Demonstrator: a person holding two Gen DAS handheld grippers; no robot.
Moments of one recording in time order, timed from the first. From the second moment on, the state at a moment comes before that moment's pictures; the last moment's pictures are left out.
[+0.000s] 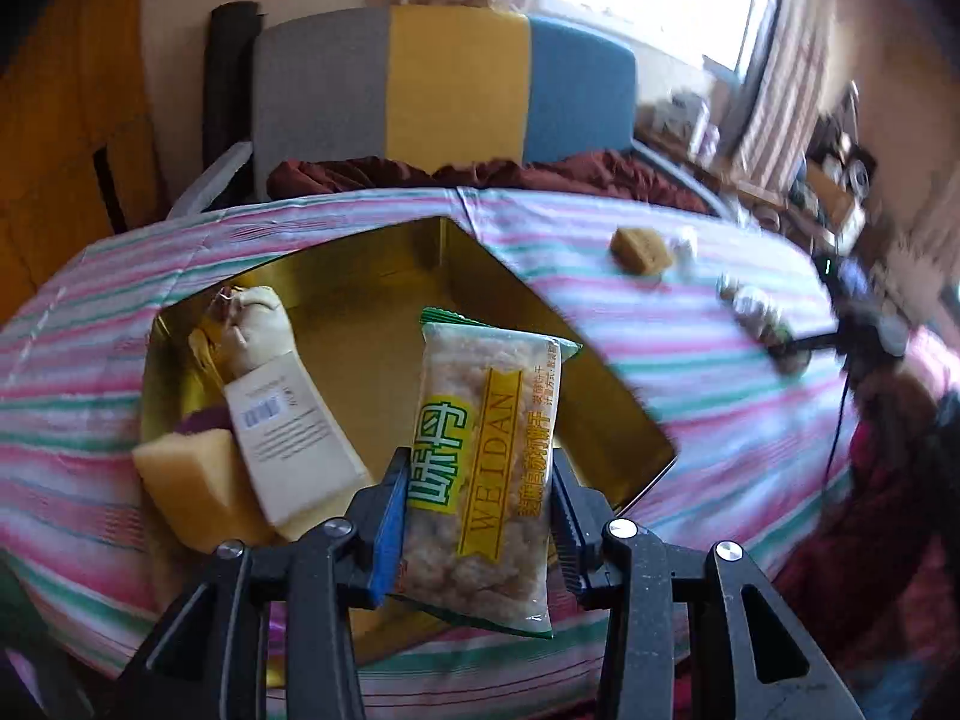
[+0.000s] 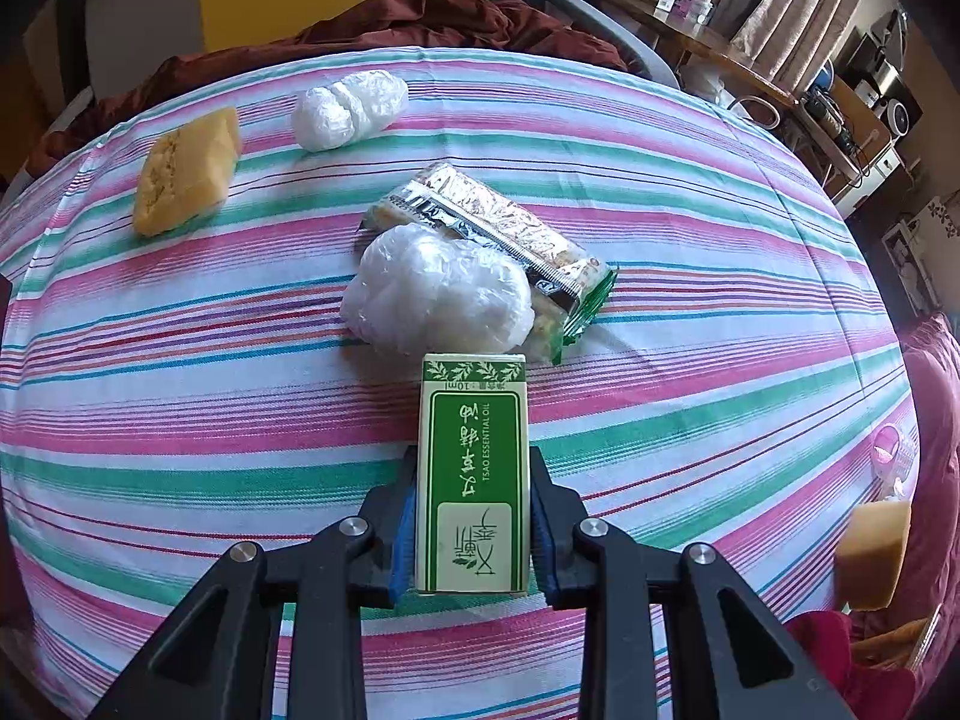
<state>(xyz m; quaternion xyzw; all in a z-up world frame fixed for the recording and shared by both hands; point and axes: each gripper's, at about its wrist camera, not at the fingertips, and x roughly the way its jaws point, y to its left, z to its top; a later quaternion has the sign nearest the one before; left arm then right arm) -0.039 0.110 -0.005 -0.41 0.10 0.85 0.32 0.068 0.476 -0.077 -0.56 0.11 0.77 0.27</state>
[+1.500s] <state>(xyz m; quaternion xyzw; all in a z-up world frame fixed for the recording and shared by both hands) -0.033 0.047 -0.013 -0.41 0.03 0.90 0.15 0.049 0.402 -0.039 -0.52 0.09 0.83 0.16</state>
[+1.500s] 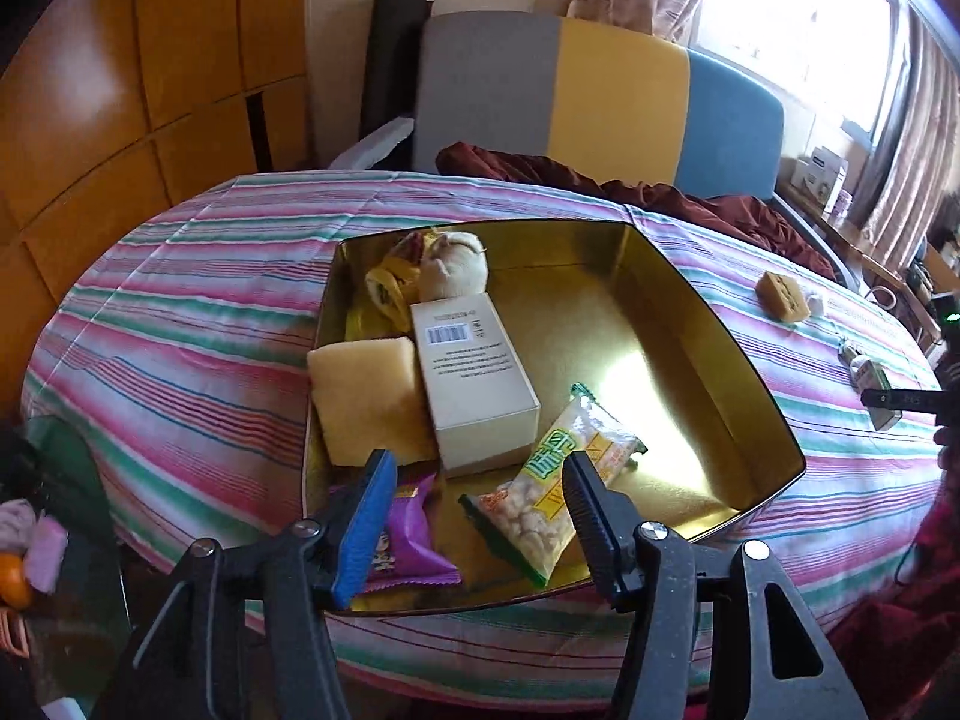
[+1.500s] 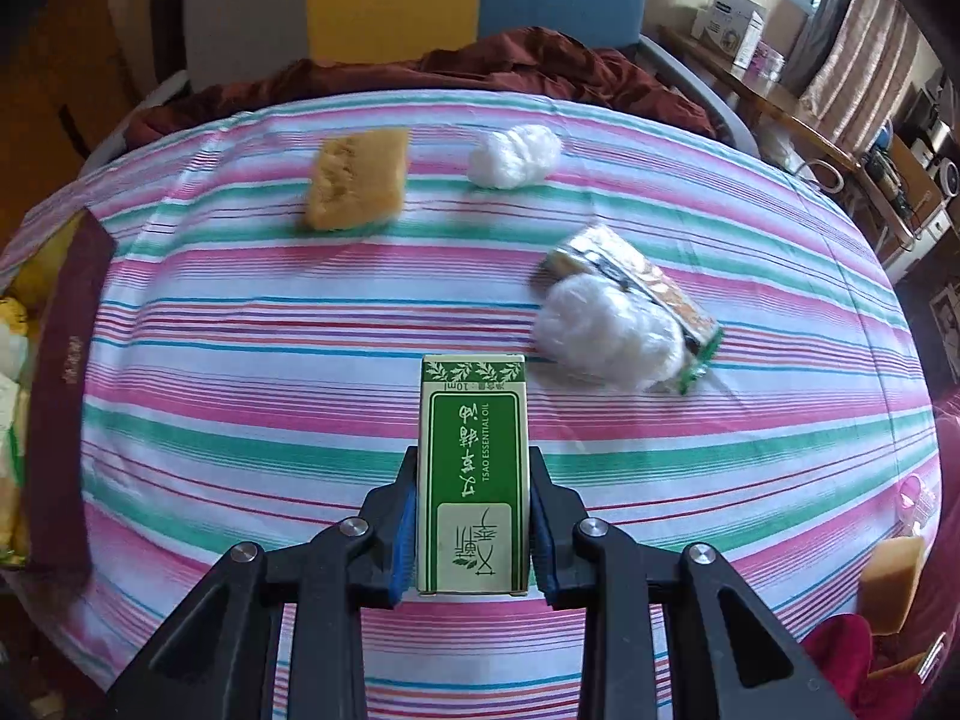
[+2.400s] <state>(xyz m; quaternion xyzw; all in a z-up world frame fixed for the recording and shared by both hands) -0.023 -0.002 -0.028 -0.42 -0.02 0.90 0.11 -0.113 0.120 -0.046 -0.56 0.09 0.82 -0.08</state>
